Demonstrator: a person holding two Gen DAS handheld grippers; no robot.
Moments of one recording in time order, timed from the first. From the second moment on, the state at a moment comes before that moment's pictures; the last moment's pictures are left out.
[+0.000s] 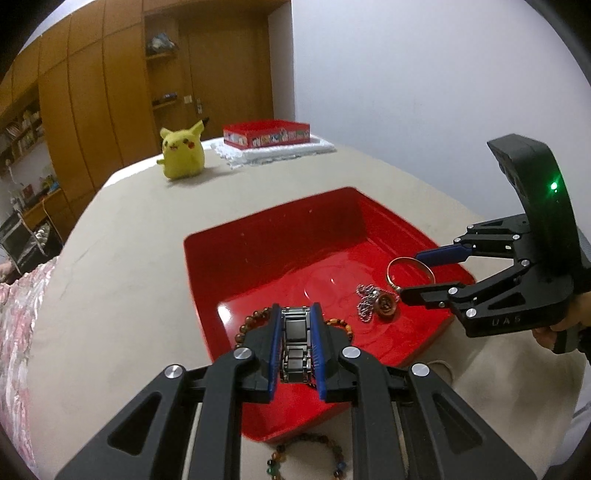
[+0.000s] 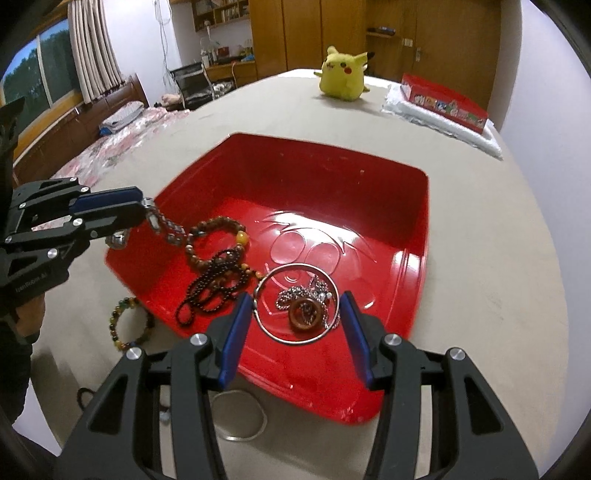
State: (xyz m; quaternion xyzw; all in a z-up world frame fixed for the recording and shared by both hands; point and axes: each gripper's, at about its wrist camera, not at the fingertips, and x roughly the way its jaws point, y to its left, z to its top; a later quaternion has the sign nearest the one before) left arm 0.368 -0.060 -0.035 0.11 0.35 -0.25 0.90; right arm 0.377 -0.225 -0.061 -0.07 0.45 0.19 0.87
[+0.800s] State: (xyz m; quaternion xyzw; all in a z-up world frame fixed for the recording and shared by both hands) left arm 0.366 -0.061 -0.041 0.12 0.35 -0.24 0.90; right arm 0.377 -0.220 -0.065 -0.09 0.46 0.18 0.87
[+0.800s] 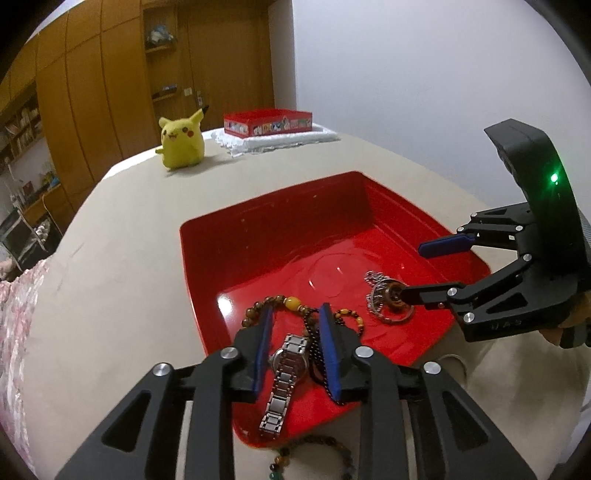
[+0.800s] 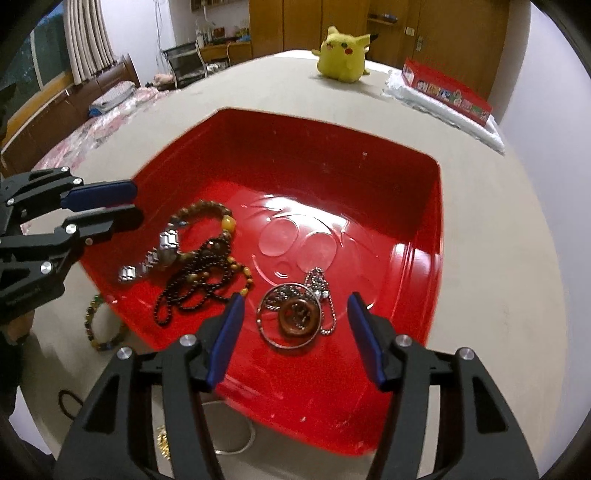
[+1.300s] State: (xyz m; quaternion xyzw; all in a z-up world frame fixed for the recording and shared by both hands) left arm 0.273 -0.002 -0.047 0.12 0.34 -0.21 0.91; right arm 0.262 -0.235 -0.052 -0.04 0.41 0.22 0.88
